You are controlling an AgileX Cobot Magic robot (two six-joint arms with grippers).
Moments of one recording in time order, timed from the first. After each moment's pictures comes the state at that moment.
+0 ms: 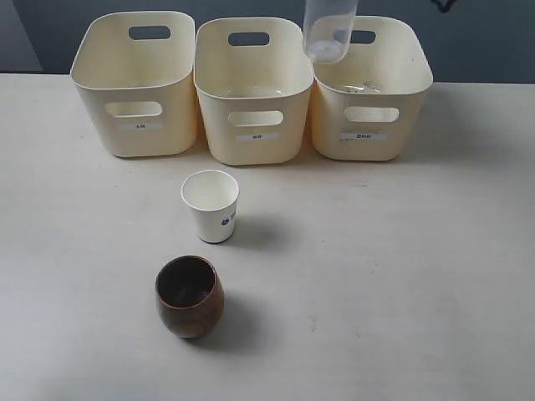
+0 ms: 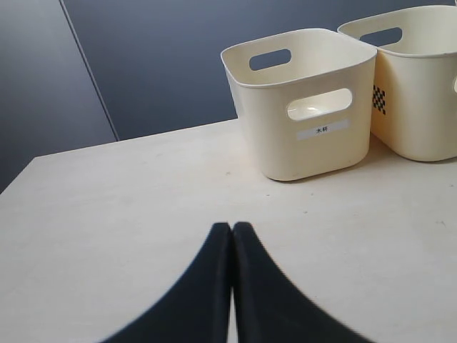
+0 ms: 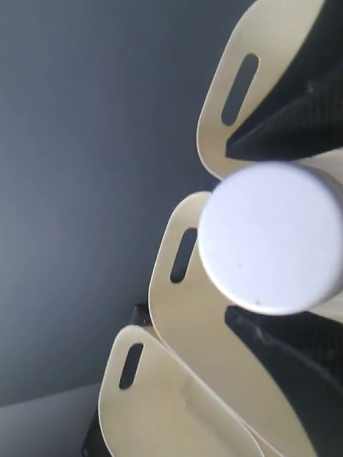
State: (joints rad) left arm -0.04 0.00 0.00 0.05 0.23 0.12; right arm 0.36 1.75 -1.45 0.32 0.16 -0.37
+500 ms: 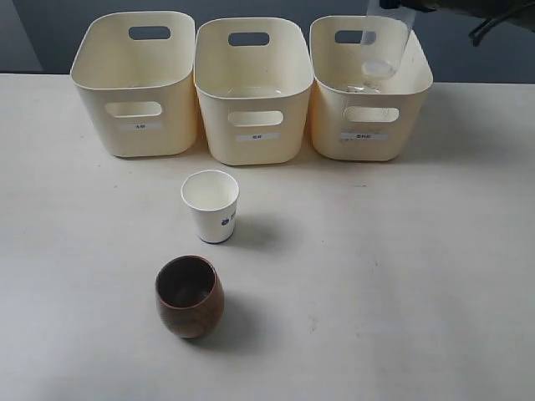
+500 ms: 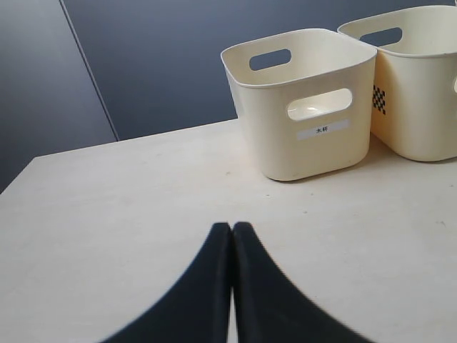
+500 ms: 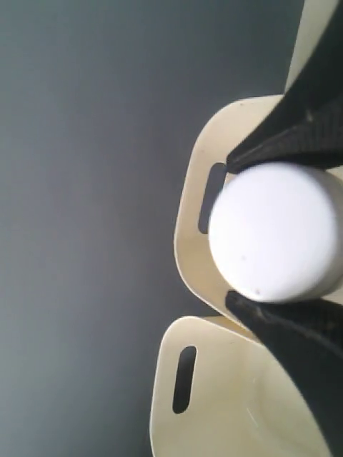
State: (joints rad) left arm -0.04 0.00 0.00 0.05 0.23 0.12; right arm 0.24 1.80 -1.33 0.34 -0.06 -0.36
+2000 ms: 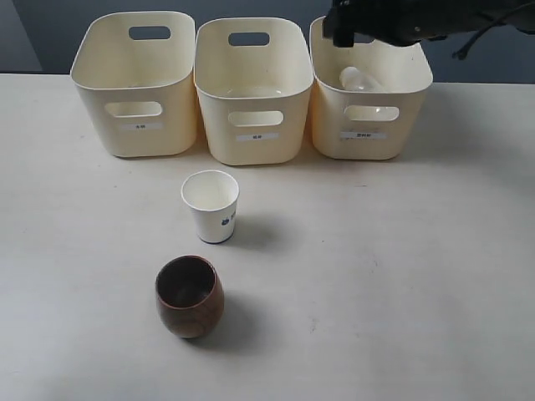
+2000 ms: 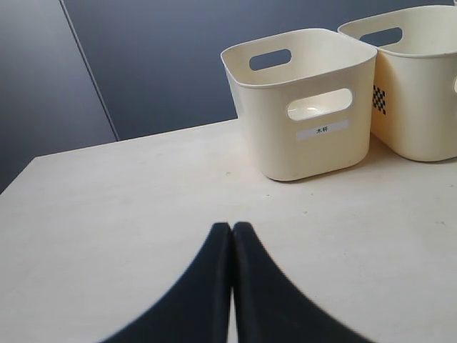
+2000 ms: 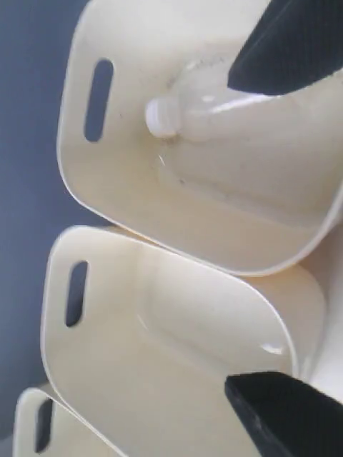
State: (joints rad) left arm -0.04 0.00 0.00 0.05 0.23 0.12; right arm 0.29 1.77 -1.32 0.43 0.25 -0.36
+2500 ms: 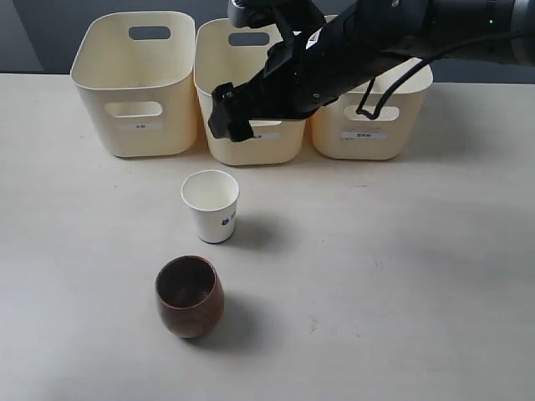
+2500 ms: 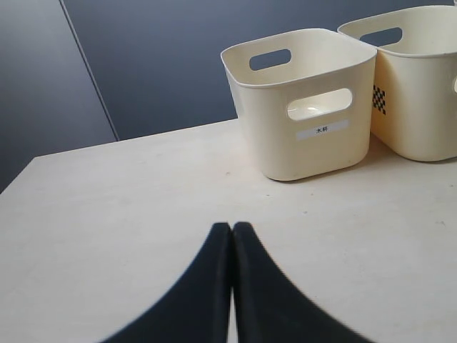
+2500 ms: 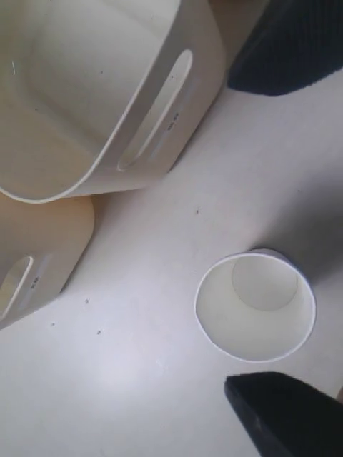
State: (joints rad) left arm -0.04 0.00 0.00 0.05 0.23 0.12; right arm 0.59 1.77 -1.32 0.42 0.50 -0.39
